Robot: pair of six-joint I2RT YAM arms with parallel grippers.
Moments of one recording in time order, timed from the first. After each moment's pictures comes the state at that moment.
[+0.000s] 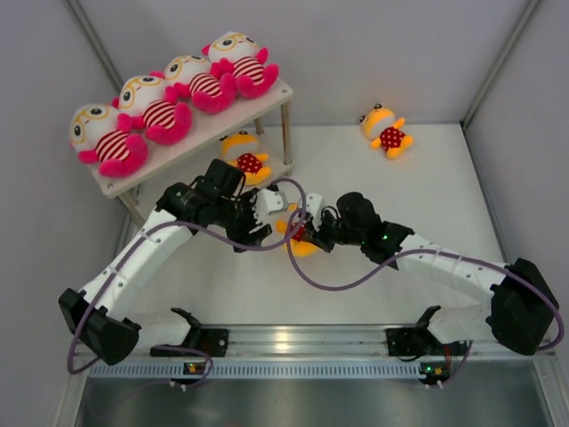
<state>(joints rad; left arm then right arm) -0.58 1.27 1.32 -1.02 0.32 0.58 0.83 1.26 0.82 -0.07 -0.29 -0.26</state>
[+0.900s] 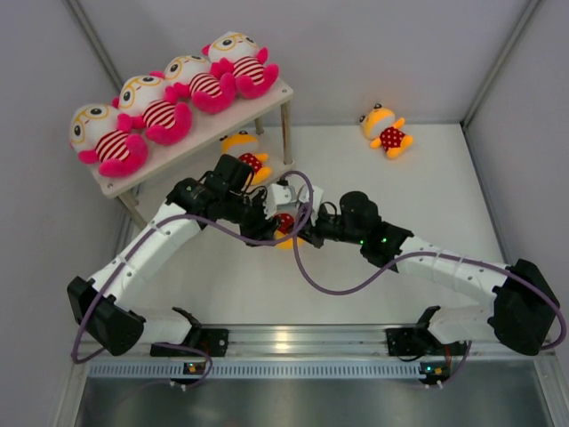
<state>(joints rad) -0.60 1.32 1.35 -1.01 0.57 0.57 0.87 1.26 0.82 0.17 -0.35 -0.16</state>
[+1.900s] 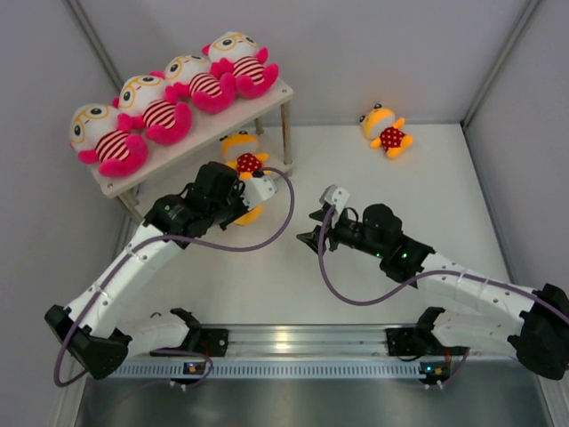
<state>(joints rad) -0.63 1.16 1.28 -0.91 -0.14 0.55 0.86 1.07 0.67 0.23 -0.20 -0.05</state>
